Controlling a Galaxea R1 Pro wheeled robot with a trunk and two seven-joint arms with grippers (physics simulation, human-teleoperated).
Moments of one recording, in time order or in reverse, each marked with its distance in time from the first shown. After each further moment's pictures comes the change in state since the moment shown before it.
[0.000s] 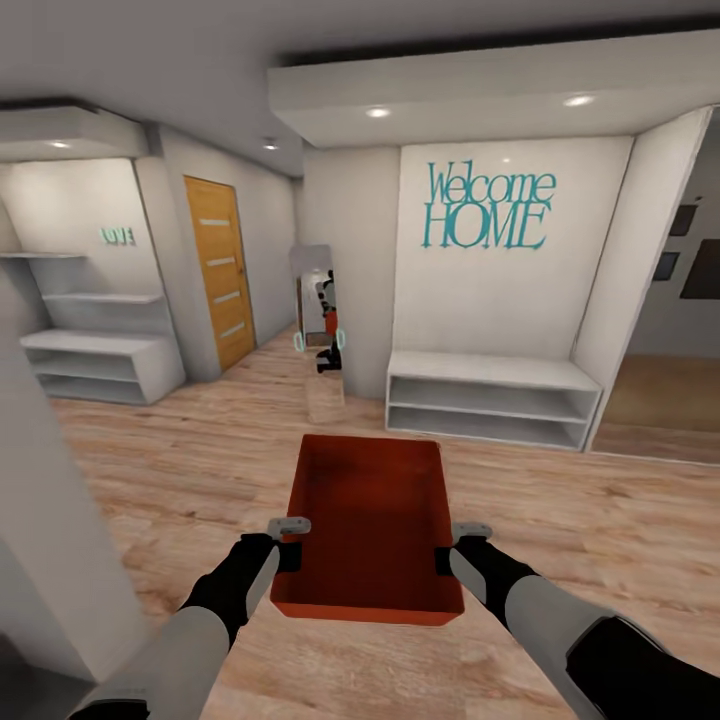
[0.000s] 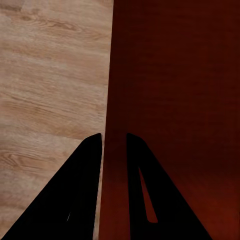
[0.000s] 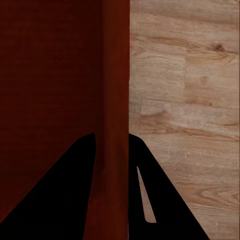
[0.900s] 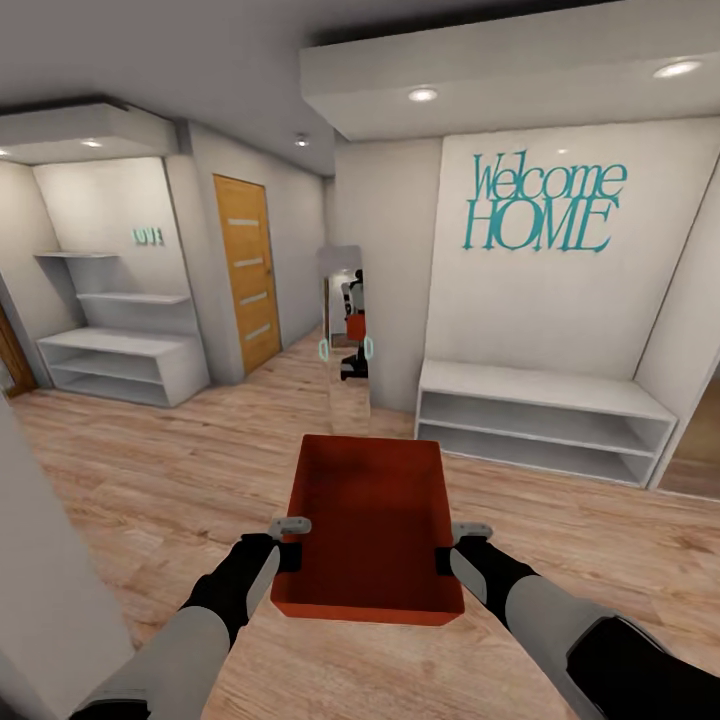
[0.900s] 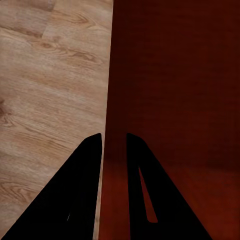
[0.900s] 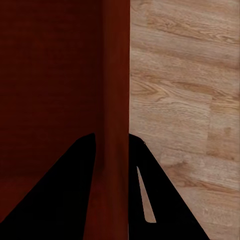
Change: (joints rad) left arm 0.000 -0.002 0.002 0.000 -0.004 0.000 0.000; right arm 0.000 -0.001 0.000 0.000 0.000 0.000 0.002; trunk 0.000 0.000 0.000
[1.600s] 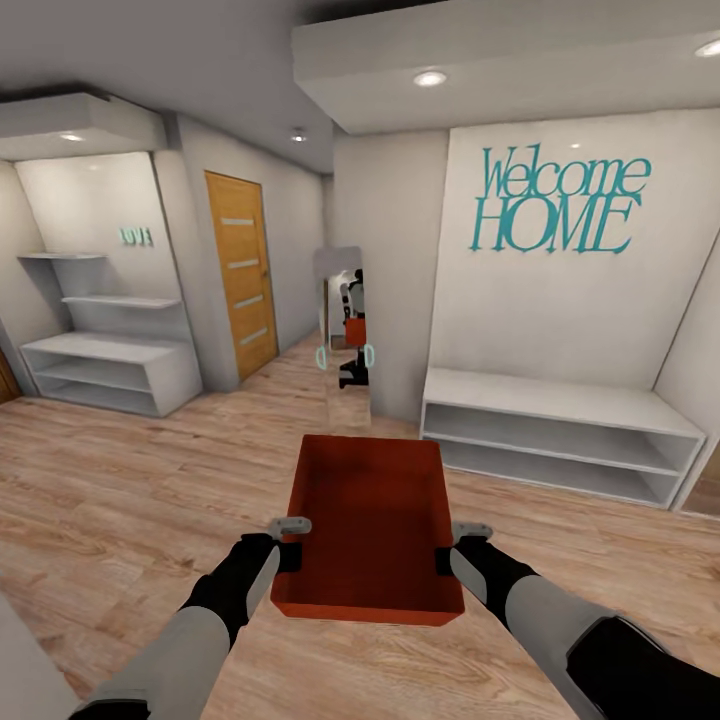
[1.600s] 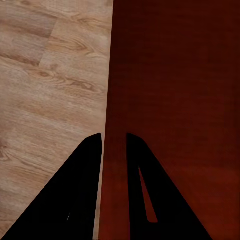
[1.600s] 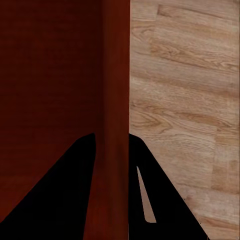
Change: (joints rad) left arm 0.000 0.000 0.000 0.000 0.000 0.000 0.000; right arm 0.000 0.000 0.000 0.000 0.000 0.000 0.000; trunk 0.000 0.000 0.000
